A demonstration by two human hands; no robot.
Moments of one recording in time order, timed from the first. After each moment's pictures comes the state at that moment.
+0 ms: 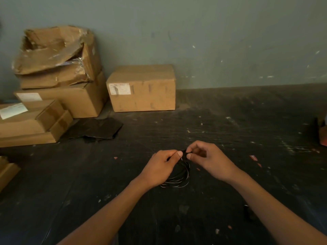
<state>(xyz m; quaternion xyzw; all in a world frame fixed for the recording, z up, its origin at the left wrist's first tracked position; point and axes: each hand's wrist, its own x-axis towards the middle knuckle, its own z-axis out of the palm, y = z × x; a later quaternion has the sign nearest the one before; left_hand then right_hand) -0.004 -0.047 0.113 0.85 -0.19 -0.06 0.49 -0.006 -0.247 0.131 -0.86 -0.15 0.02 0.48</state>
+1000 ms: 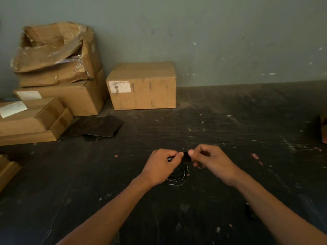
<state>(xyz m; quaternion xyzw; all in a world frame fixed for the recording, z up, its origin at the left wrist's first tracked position) 0.000 -0.047 0.106 0.86 -0.19 -0.03 0.47 -0.010 -0.249 0.124 -0.80 -0.11 0.08 0.59</state>
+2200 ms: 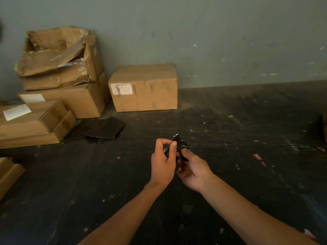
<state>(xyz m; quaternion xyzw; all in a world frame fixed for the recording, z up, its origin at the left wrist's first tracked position) 0.003 -0.064 0.085 0.73 -0.12 0.16 0.65 -0.009 -0.174 0.113 -0.38 0.27 0.16 0.87</state>
